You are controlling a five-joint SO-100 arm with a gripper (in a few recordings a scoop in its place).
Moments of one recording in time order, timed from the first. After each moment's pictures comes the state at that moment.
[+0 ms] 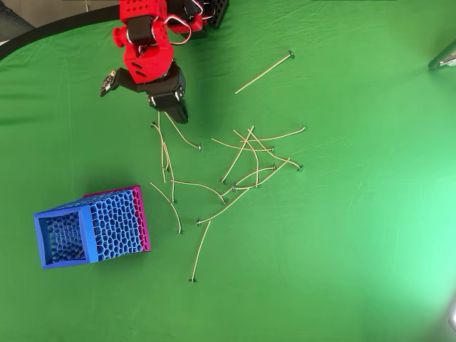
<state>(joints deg) 2.5 129.6 120.9 59.9 -4.8</state>
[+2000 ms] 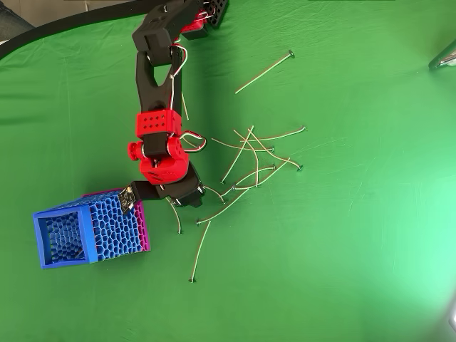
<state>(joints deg) -0.7 49.0 28.8 75.5 -27.3</state>
